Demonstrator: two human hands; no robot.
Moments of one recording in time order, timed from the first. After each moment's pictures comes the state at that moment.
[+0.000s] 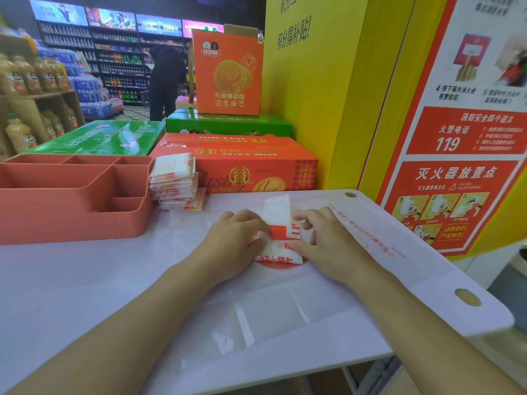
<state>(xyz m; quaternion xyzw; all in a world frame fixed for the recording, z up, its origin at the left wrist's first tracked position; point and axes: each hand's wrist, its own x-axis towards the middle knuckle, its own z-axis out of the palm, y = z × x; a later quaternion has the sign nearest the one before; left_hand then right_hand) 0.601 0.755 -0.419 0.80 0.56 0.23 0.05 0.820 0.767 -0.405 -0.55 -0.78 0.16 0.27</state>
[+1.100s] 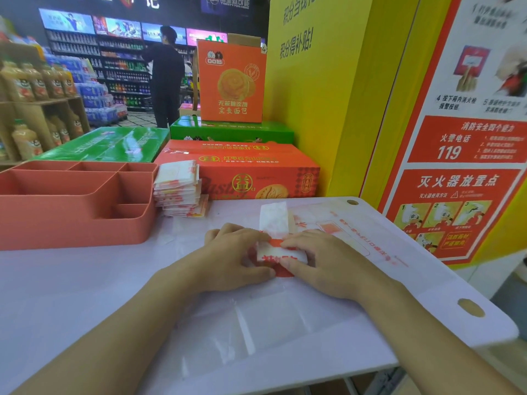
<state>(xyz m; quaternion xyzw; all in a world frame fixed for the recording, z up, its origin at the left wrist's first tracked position) 0.592 0.742 -0.407 0.81 0.55 0.15 0.09 0.824 0.756 -0.401 -0.44 -0.87 0.10 0.19</state>
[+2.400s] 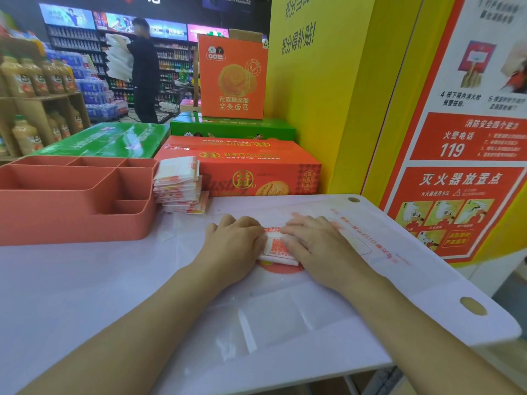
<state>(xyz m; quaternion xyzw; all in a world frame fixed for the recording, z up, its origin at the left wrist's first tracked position) 0.608 0.758 -0.422 0.76 0.63 0.18 -0.02 0.806 0.770 -0.406 -0.49 -0.84 0.05 0.22</state>
